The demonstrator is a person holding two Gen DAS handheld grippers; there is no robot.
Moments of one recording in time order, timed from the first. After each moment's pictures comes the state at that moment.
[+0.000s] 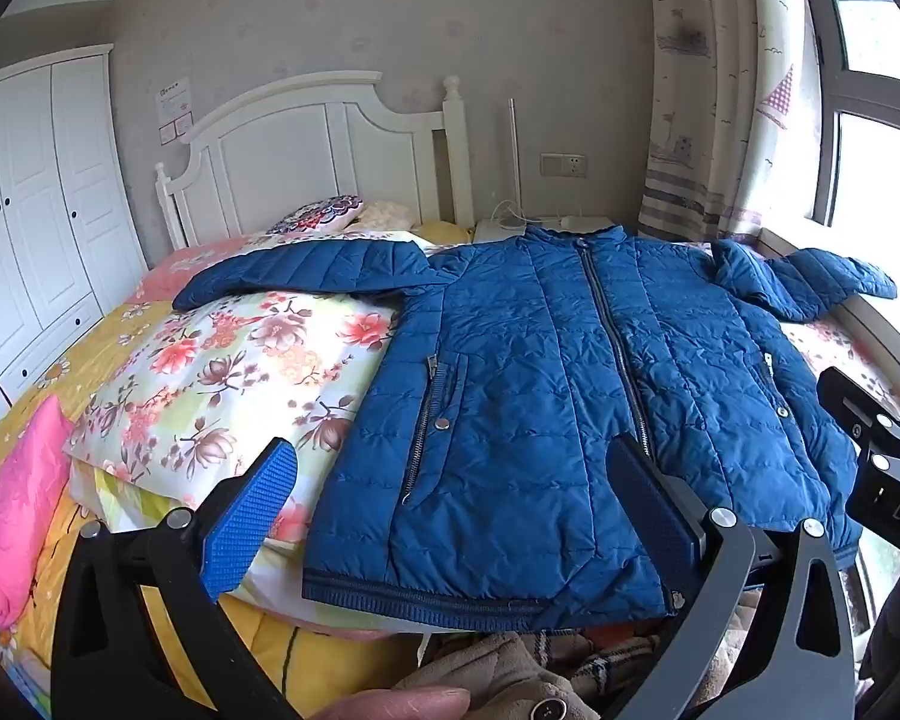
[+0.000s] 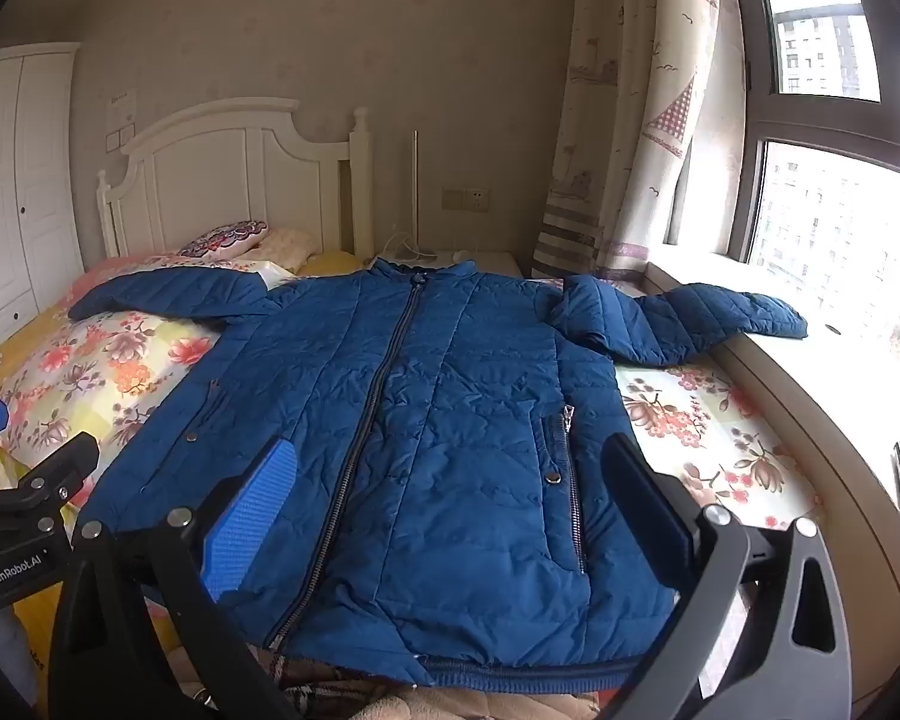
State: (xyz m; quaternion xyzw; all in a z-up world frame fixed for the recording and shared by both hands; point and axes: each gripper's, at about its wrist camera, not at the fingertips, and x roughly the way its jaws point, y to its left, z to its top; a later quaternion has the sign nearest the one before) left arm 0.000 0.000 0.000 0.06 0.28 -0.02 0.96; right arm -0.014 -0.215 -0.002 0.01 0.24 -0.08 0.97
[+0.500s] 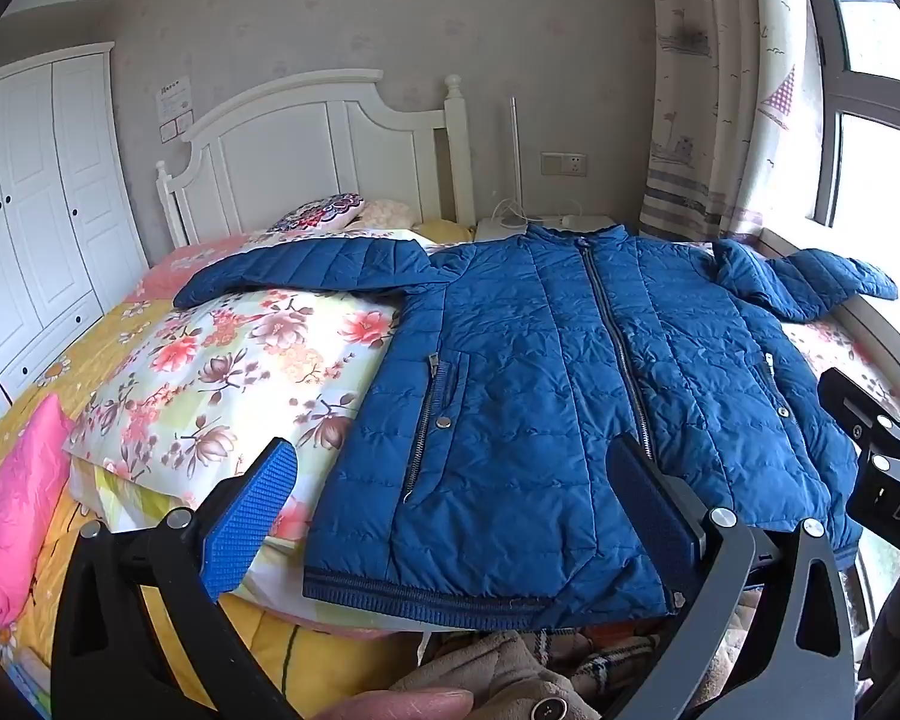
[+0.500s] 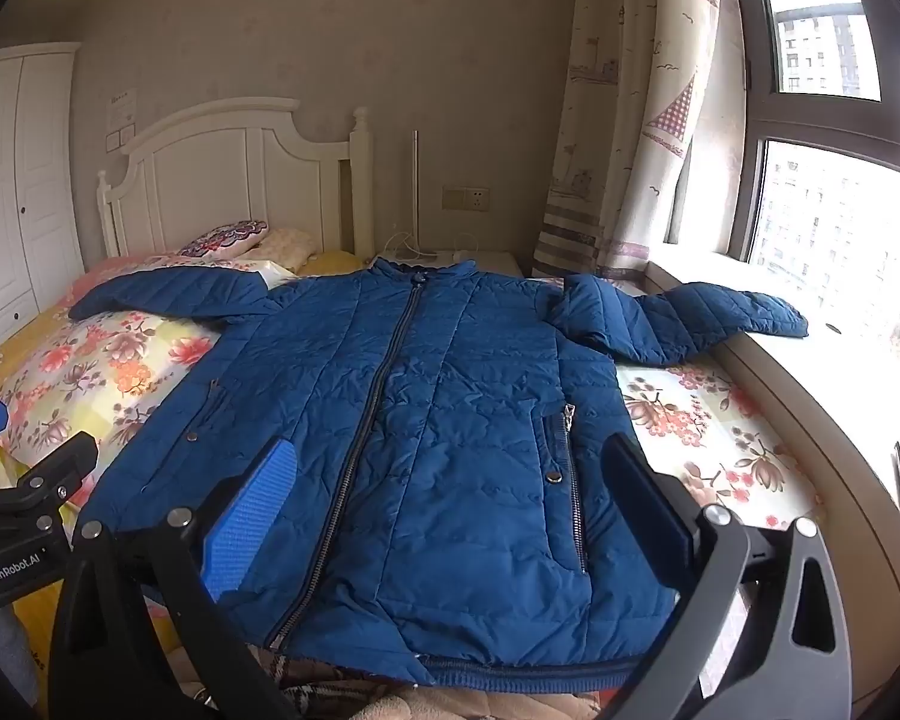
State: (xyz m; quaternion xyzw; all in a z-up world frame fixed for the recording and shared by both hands) left arm 0.000 0.000 0.000 0.06 0.28 -0.02 0.96; right arm -0.013 -0.216 -0.002 0.01 0.24 -0.08 0.97
